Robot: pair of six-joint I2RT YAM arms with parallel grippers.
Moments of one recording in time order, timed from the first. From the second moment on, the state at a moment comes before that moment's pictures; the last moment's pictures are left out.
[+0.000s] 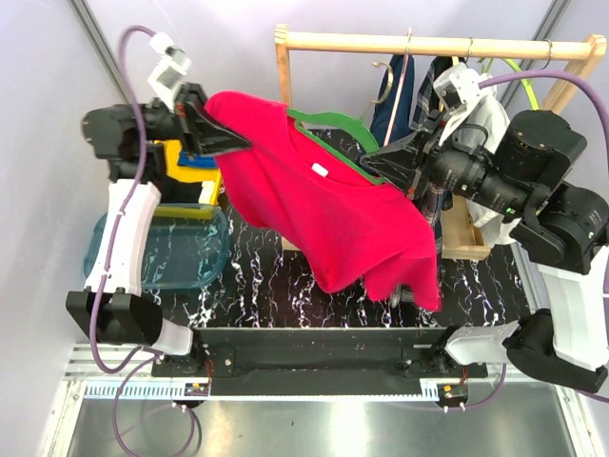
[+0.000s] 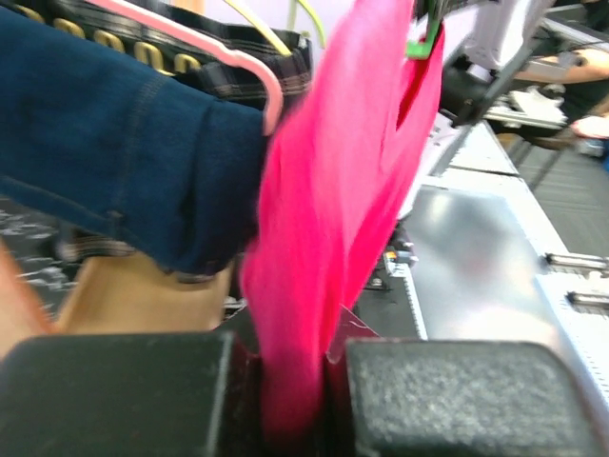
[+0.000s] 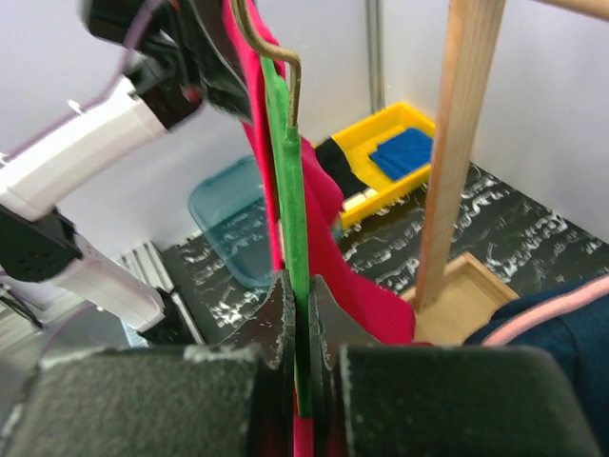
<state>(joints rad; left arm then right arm) -0.06 1.45 1.61 0.76 1.54 -1.11 0.76 1.29 2.22 -0.93 -0.21 0.16</state>
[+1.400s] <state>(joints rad) 0.17 1.48 1.84 0.51 1.54 -1.08 0.76 0.86 1.86 -0.80 -0.03 0.26</state>
